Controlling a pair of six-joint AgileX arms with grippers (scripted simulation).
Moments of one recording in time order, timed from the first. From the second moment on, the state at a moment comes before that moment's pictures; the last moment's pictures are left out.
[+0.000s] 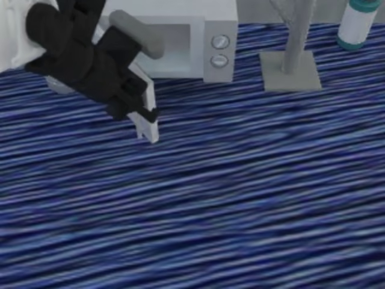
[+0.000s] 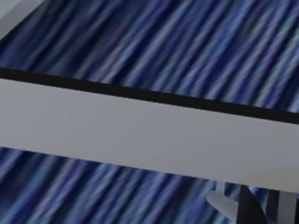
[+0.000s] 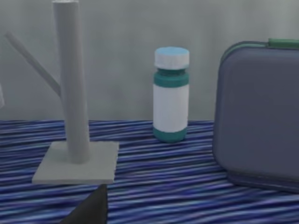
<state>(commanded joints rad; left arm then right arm) -0.39 1.70 1.33 -0.71 0.21 0.36 0.00 0.00 0.00 0.00 0.00 0.00</state>
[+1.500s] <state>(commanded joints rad) -0.34 1.68 1.31 -0.73 0.26 0.46 0.00 0.00 0.00 0.00 0.00 0.00</state>
